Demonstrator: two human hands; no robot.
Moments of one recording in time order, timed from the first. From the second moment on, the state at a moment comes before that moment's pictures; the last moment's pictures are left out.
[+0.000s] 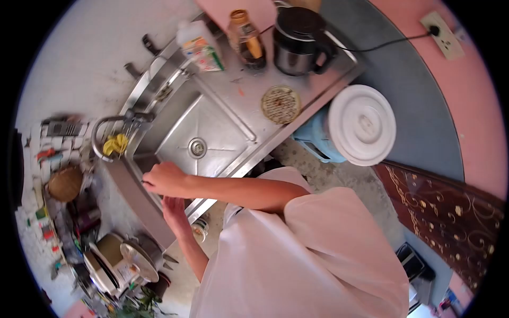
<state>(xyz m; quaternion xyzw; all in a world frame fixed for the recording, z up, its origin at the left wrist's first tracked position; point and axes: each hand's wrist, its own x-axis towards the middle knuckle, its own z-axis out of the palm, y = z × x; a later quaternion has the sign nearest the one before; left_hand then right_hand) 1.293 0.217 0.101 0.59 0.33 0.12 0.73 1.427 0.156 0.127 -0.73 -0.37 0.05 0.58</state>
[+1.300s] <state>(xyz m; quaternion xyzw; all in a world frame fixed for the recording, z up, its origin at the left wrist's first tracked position) 1.278 0.137 0.221 0.71 0.13 0.36 0.60 1.412 0.034 0.282 -0.54 -0.64 -0.05 0.54</state>
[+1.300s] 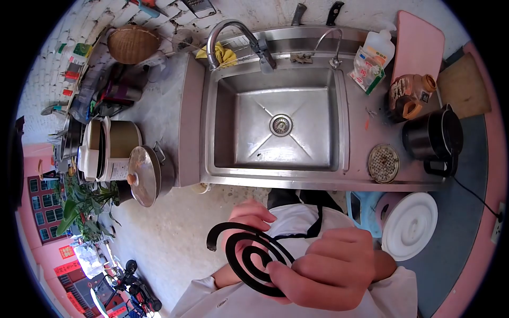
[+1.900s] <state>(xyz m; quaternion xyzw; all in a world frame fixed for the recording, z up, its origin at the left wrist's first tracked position) 1.285 0.131 0.224 0.71 0.13 0.37 0.59 1.413 0.025 0.282 -0.56 -0.63 -0.03 0.55</state>
